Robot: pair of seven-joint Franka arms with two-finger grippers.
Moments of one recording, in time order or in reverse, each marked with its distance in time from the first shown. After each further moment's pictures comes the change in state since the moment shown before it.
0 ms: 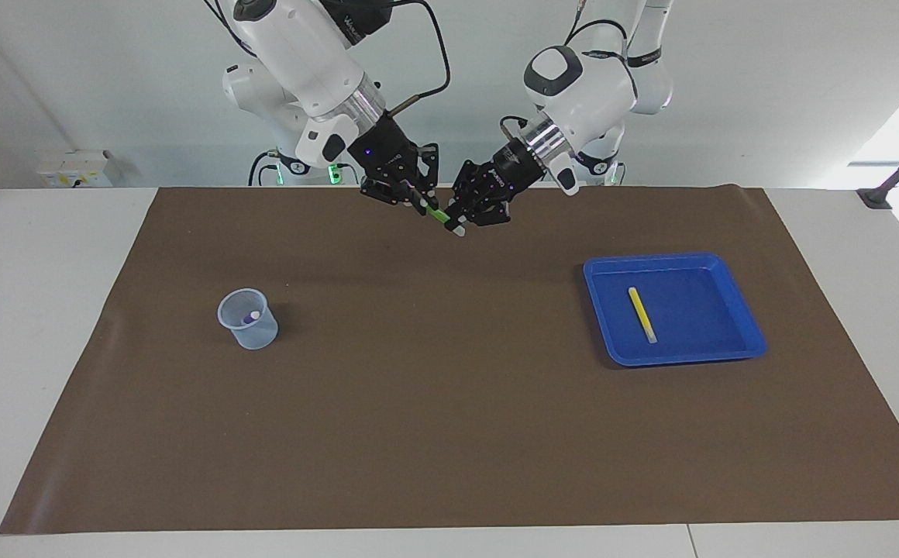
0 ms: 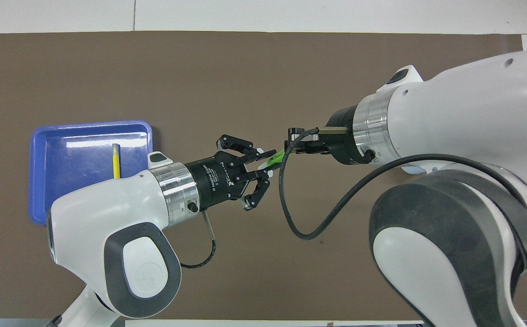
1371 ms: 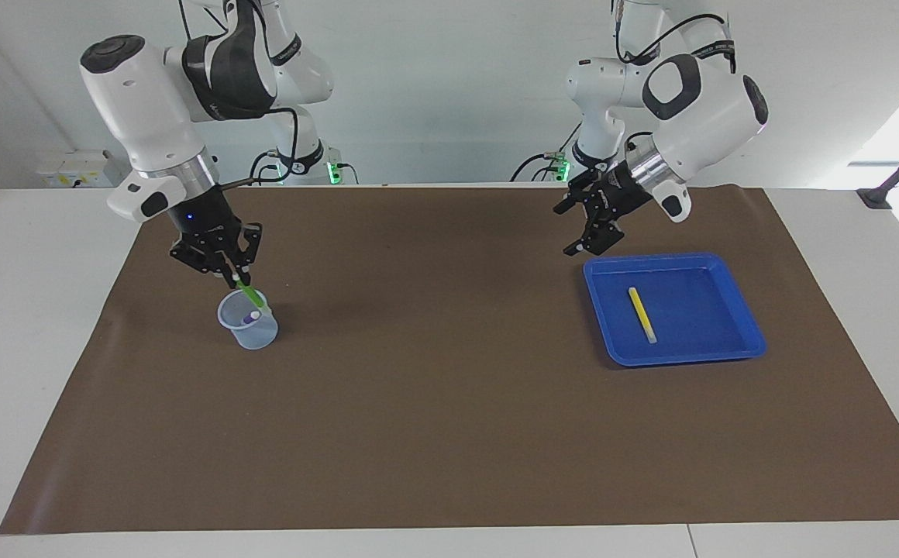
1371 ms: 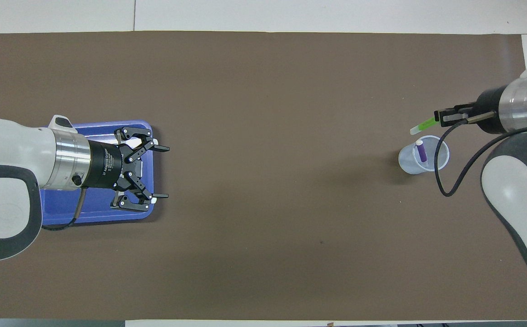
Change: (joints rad) left arm 0.427 -0.030 0.029 0.056 0.628 -0.711 0.140; right arm -0.374 -0.055 -0.016 -0.238 -0.359 0.174 -0.527
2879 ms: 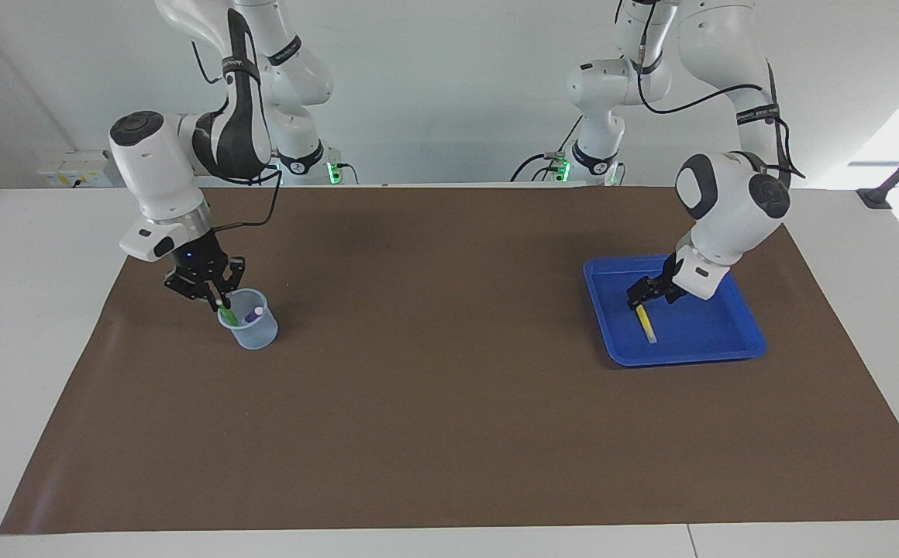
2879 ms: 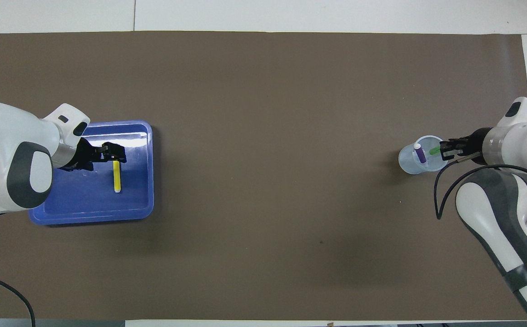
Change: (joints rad) left arm 0.178 0.306 0.003 -0.034 0.479 0.266 1.440; right arm -0.087 0.008 0.000 -0.310 -0.069 0.299 -0.151
